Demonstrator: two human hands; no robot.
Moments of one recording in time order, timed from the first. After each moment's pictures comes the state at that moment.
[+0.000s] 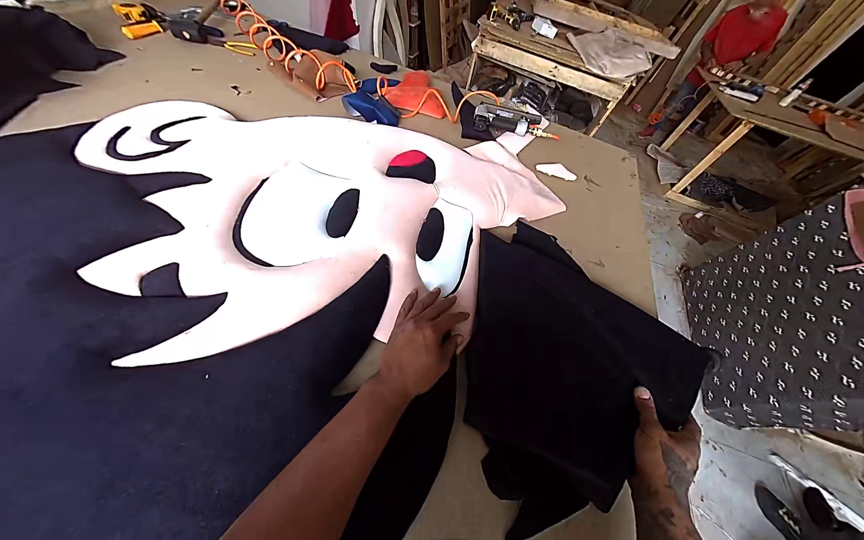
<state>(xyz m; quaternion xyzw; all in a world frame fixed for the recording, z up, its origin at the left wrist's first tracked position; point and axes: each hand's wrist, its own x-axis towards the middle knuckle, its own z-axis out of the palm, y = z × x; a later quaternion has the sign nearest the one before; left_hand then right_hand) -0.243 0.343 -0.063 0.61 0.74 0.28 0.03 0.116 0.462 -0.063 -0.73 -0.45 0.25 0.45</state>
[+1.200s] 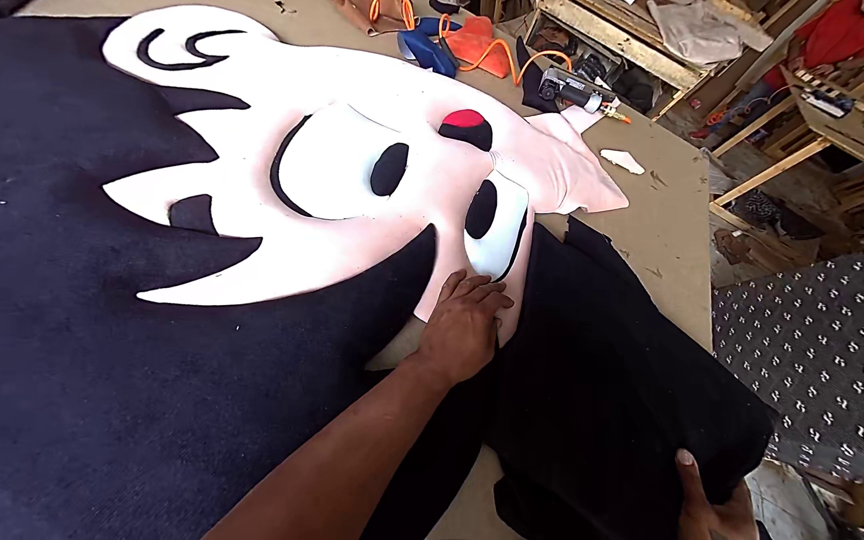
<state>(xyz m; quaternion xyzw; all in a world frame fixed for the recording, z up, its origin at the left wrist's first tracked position) -0.246 0.344 -0.056 0.59 0.74 0.32 0.06 0.149 0.427 -0.067 -0.67 -0.60 0.23 0.38</state>
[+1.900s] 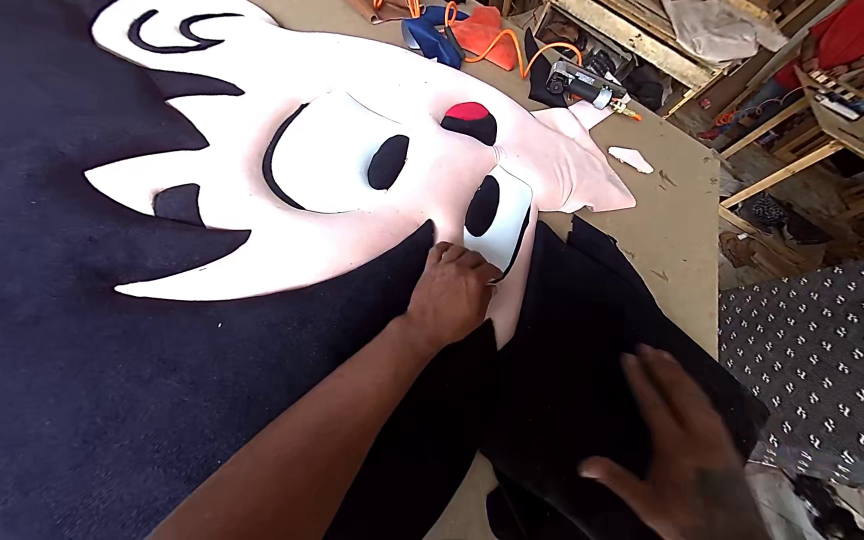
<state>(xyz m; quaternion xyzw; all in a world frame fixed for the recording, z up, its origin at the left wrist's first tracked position) -0.288 0.365 -0.045 0.60 0.75 0.28 0.02 0.052 0.455 0.035 -0.28 -0.96 -0.02 0.04</state>
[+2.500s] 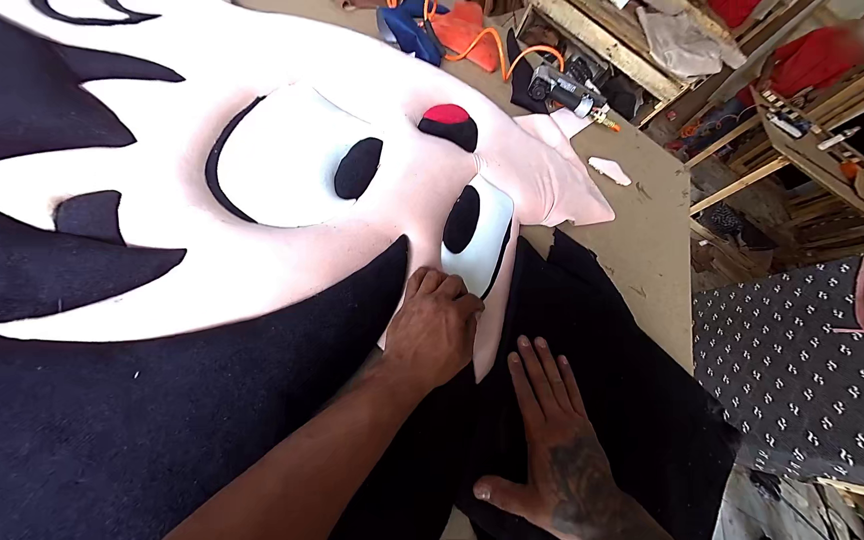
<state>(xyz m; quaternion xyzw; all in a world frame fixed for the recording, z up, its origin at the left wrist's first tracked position) -0.274 0.374 -0.059 0.56 0.77 0.31 0.00 -0.030 0.443 -0.044 -0.20 -0.98 0.00 0.04</state>
